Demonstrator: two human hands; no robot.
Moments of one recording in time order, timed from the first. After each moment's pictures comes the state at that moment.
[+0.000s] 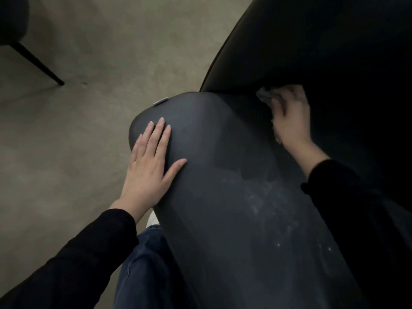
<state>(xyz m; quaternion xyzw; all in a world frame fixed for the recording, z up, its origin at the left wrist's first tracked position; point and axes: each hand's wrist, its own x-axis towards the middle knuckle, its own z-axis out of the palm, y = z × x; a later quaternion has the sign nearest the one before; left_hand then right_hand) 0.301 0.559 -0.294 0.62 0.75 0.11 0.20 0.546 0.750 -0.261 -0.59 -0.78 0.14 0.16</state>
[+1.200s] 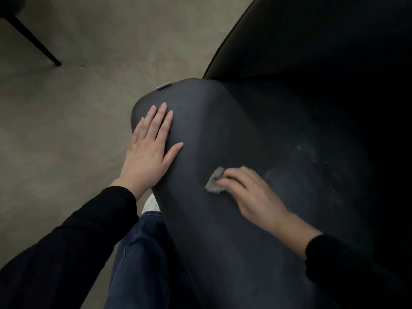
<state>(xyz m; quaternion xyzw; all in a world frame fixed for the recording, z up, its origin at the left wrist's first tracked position) 0.296 0.556 -0.298 0.64 0.74 0.10 0.18 0.554 0.585 -0.253 -0.28 -0.94 0.19 0.05</state>
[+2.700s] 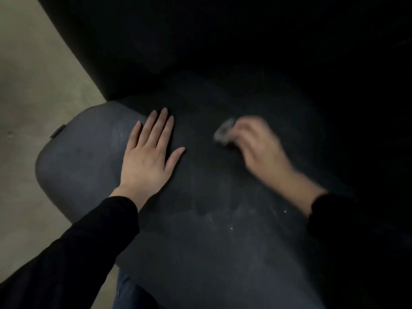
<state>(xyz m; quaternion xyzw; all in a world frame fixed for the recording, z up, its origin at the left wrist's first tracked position) 0.421 0.641 -0.293 0.79 0.60 0.04 0.09 0.673 0.655 -0.251 -0.50 -0.84 0.12 0.20</state>
